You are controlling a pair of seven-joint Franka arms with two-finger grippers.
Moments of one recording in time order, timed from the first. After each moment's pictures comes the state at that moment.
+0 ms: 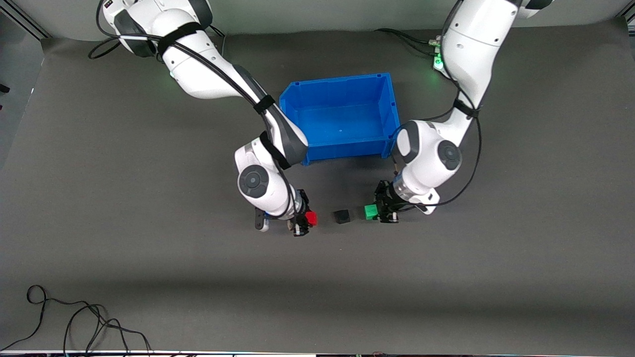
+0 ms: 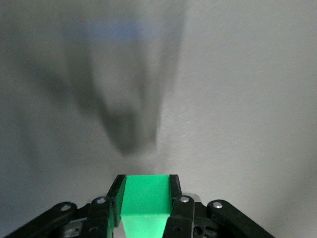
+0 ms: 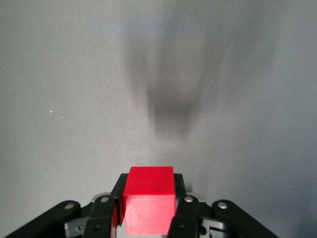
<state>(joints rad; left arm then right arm) -0.54 0.59 0.00 -1.92 -0.74 2.77 -1.57 0.65 0.87 -0.07 -1.31 0.32 2.33 1.99</state>
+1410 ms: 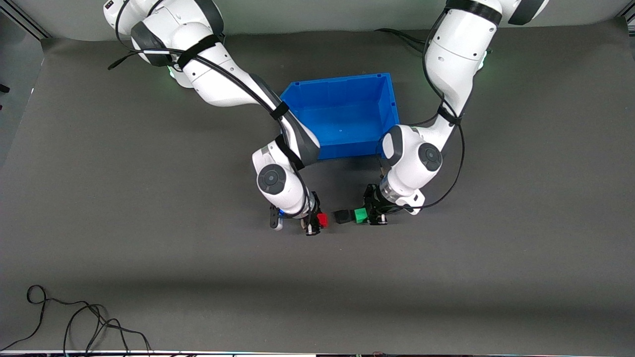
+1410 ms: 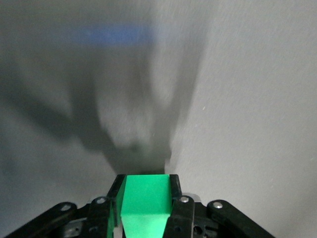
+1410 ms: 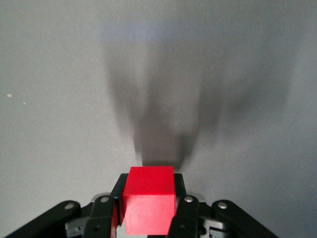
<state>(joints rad) -0.57 0.68 -0.02 -1.85 -0.76 2.84 -1.61 0.70 0.96 -0.07 -1.28 0.32 2.43 2.02</state>
